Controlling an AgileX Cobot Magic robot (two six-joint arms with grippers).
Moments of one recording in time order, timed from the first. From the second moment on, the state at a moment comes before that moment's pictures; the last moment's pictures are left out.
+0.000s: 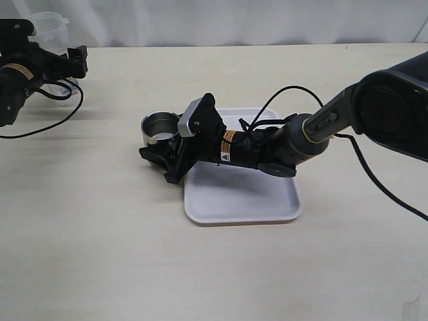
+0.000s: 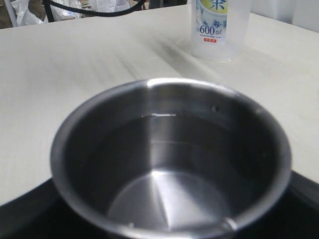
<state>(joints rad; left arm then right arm) 0.00 2.22 -1.11 0.14 -0.76 -0.10 0.48 2.43 -1.24 -0.82 -0.97 0.35</state>
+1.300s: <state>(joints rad) 0.00 2.22 -1.11 0.14 -0.73 -0.18 0.48 2.43 -1.24 -0.82 -0.97 0.35</state>
